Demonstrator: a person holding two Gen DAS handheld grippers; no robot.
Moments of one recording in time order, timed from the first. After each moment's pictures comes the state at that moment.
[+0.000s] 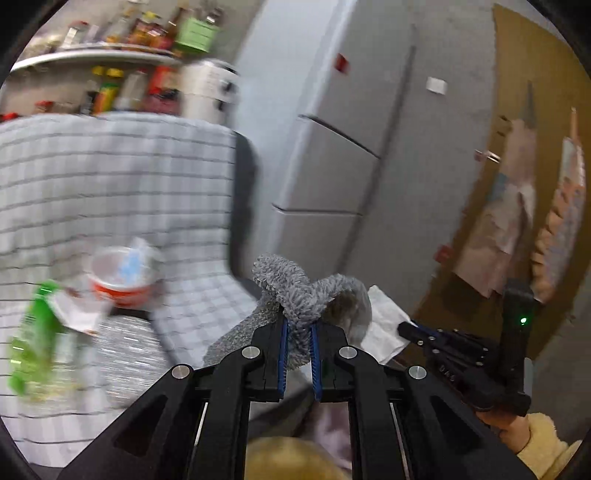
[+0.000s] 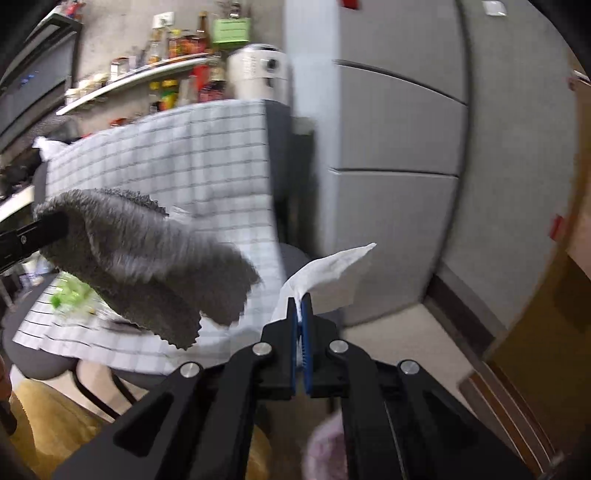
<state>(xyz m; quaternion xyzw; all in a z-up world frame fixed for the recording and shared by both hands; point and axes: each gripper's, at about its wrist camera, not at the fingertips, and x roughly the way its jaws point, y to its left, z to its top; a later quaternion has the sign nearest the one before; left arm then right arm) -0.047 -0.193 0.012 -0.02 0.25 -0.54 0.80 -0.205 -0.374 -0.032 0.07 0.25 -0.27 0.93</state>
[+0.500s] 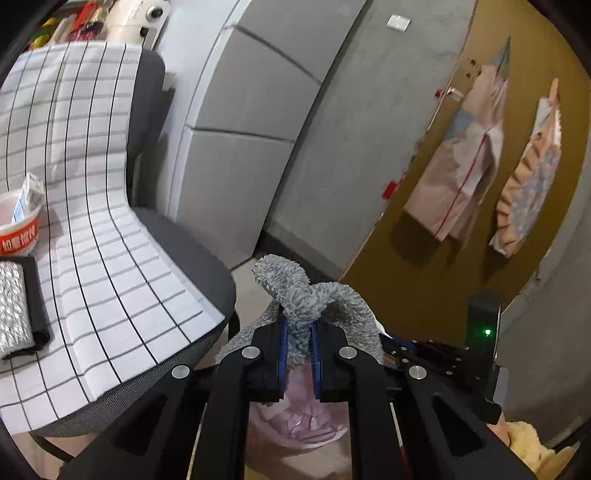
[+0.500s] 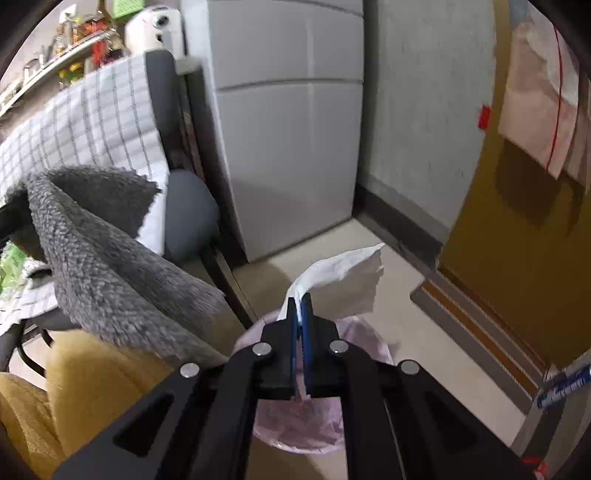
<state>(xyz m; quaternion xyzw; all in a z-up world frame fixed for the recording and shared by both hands) -0.106 -0.294 -0.062 0.03 0.34 -0.62 0.71 -0.293 -0.440 -0.127 0.17 0.33 -0.37 0.85</state>
